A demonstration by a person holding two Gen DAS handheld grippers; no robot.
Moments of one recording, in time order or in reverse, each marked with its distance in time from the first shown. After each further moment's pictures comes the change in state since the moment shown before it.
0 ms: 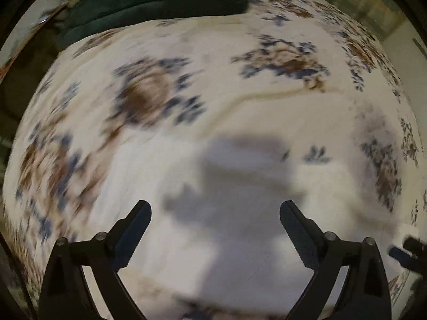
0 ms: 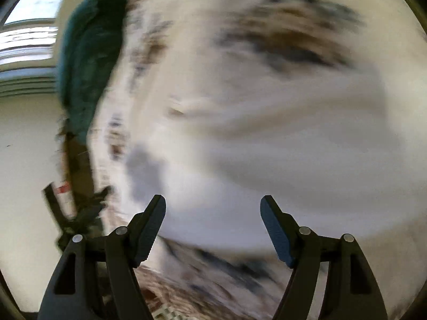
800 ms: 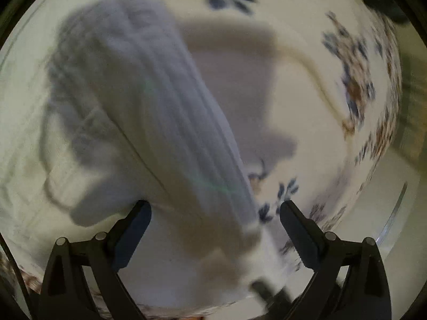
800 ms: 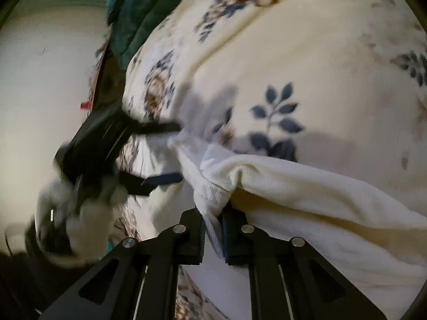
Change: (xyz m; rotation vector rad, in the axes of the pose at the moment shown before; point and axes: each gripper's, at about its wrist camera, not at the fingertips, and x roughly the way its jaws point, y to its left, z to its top) left arm 0.128 0.058 -0.004 -0.775 0.528 -0.447; right arm 0.114 0.081 0.051 -0.436 0.257 0.109
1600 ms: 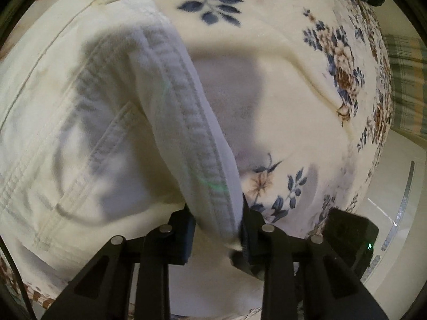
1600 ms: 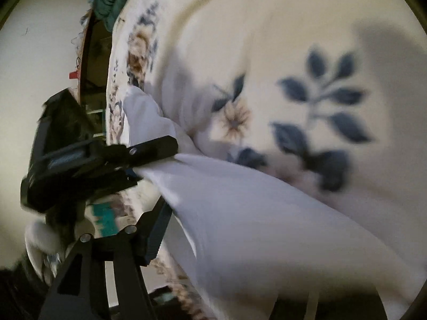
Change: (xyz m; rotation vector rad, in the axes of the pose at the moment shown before) left arm -0.014 -0.003 -0.019 0.161 -0.094 0.035; right arm 0.104 -0.001 0.046 0.063 0.293 0.041
